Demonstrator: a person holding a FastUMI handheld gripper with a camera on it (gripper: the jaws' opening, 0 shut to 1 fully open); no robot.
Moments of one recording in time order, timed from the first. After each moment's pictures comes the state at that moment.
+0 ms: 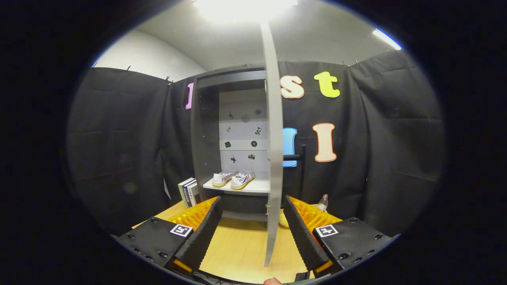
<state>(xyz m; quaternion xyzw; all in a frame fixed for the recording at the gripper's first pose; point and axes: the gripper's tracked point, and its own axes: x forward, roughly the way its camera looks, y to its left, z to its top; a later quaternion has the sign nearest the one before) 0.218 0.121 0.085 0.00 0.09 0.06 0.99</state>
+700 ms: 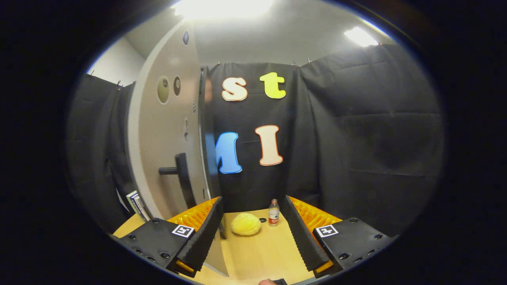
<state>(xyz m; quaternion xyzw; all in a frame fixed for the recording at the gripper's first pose) 0.273 -0.021 0.074 0.01 0.09 -0.12 0.99</state>
